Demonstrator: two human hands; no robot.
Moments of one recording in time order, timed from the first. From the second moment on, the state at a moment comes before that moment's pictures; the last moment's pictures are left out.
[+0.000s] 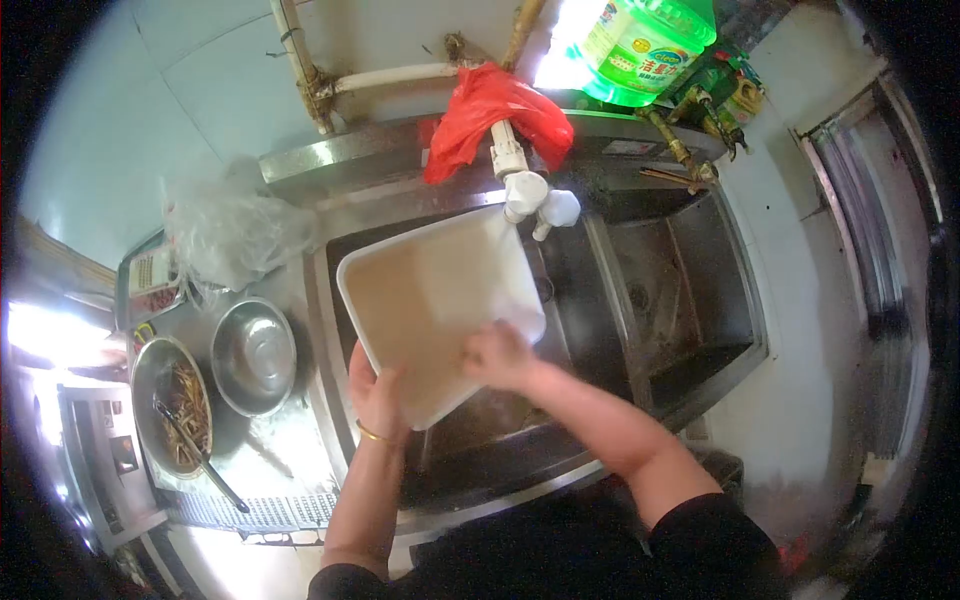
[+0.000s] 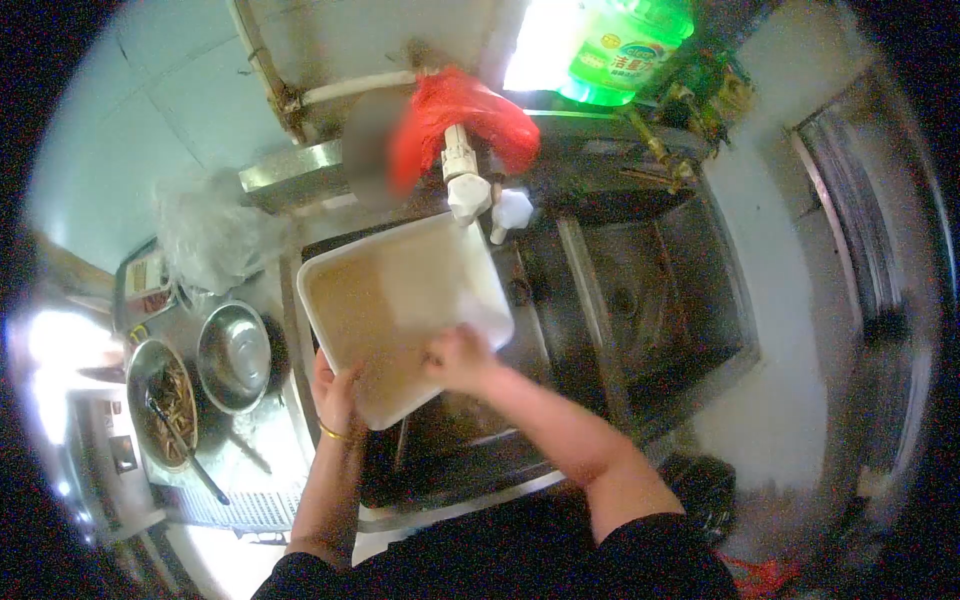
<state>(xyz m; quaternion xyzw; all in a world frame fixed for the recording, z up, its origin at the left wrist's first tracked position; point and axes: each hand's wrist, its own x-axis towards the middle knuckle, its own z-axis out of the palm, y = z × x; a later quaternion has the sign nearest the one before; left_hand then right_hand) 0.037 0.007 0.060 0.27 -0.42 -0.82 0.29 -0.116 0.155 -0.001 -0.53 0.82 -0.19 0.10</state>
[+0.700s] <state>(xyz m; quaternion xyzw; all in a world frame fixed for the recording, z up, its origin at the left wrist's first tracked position) 0.068 -0.007 0.082 0.29 -0.38 -0.84 0.25 -0.139 0.204 0.030 -0.67 0.73 -0.06 0.14</state>
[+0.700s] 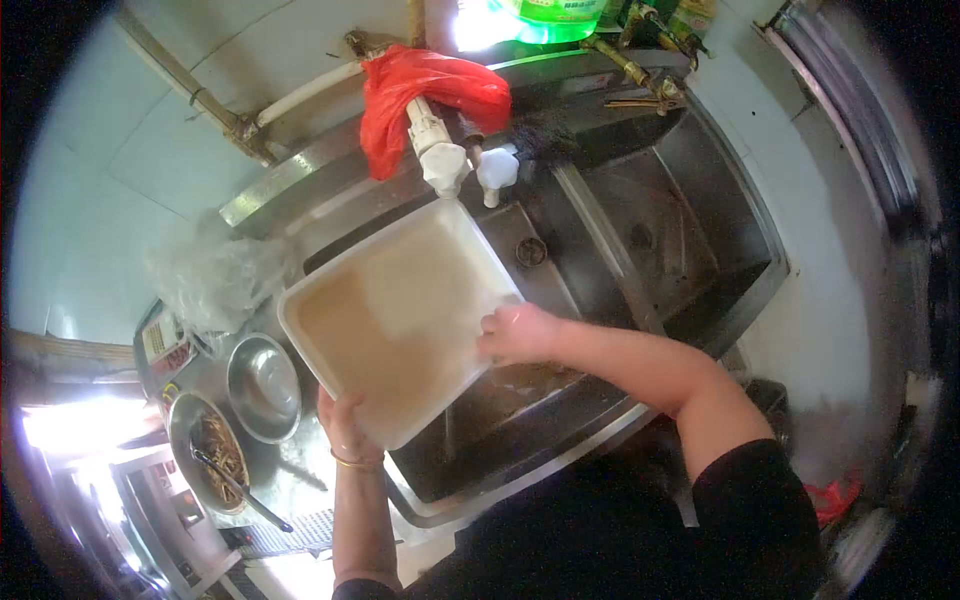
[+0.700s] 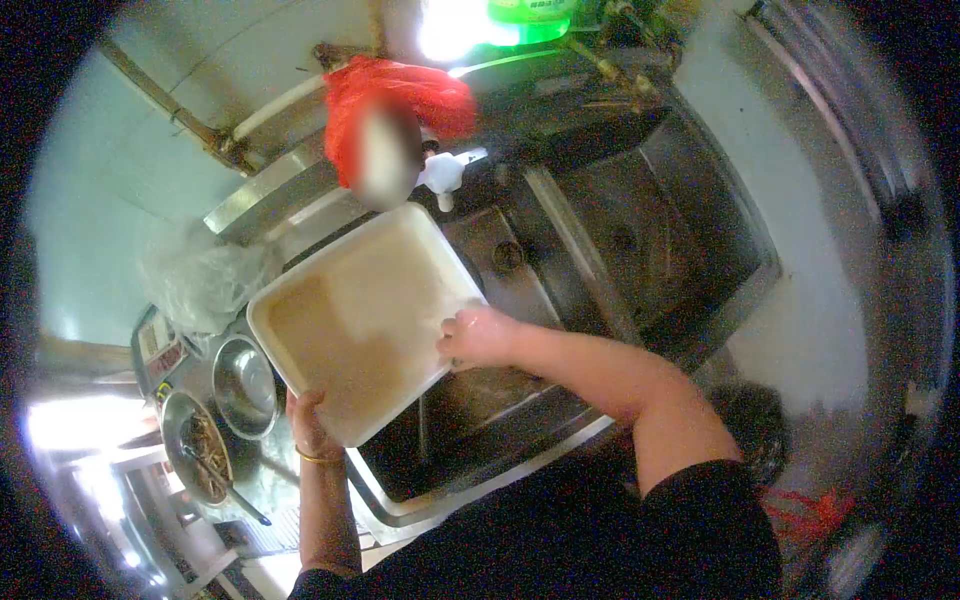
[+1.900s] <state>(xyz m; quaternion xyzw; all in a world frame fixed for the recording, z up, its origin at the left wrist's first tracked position) 0.136 0.009 0.065 0.18 -0.83 -0.28 0.45 -0.060 0.496 0.017 -0.24 0.96 -0.06 -0.12</state>
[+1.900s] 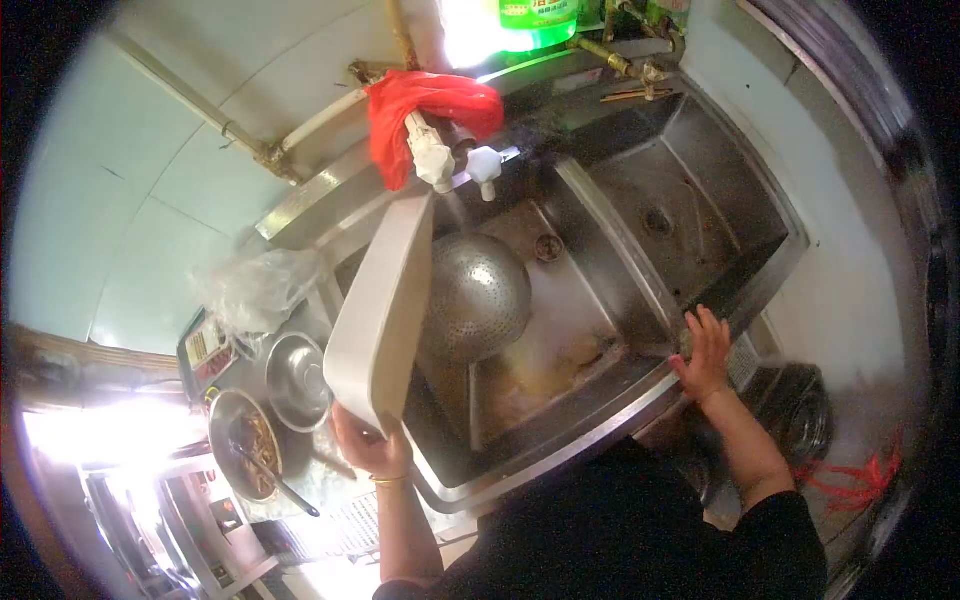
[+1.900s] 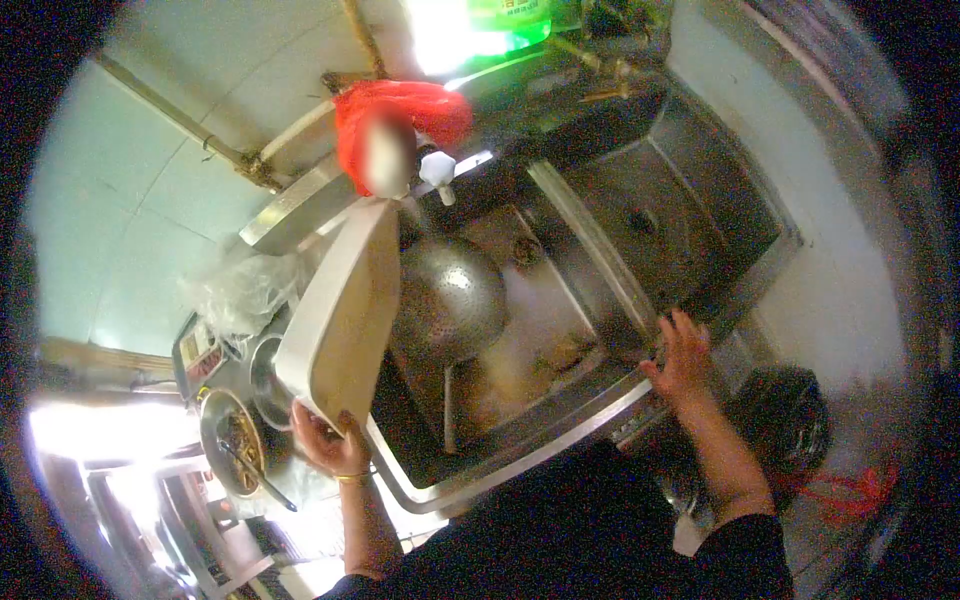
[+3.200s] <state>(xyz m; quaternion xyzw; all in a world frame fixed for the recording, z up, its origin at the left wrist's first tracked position) 0.080 0.020 0.034 0.29 -0.27 -0.85 0.34 -0.146 0.272 0.176 -0.53 0.80 -0.12 -0.26</state>
